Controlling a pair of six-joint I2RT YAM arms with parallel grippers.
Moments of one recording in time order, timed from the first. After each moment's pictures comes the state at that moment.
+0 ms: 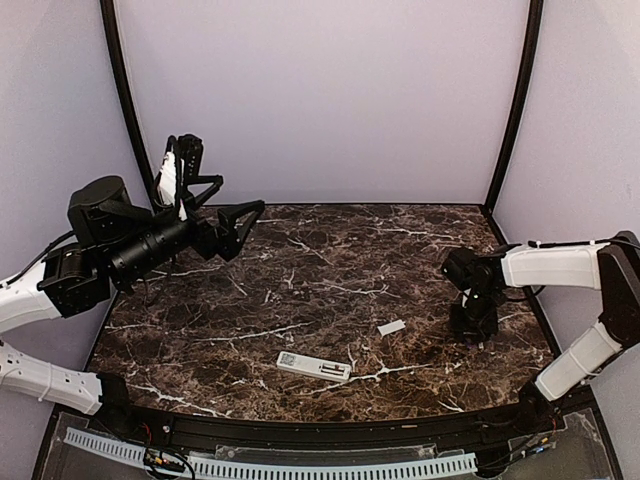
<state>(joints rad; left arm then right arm) -1.05 0.95 0.98 -0.01 -0.33 0.05 0.49 1.48 0.79 -0.87 0.13 0.71</state>
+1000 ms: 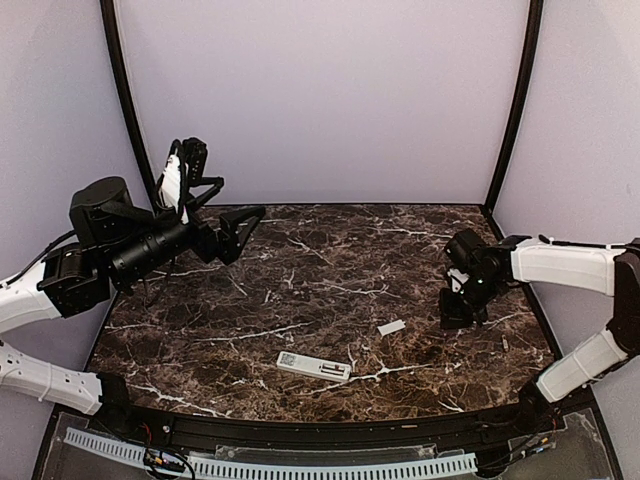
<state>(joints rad) -1.05 0.95 0.98 -0.03 -0.33 0.09 0.49 1.42 0.84 -0.78 -0.09 0.57</state>
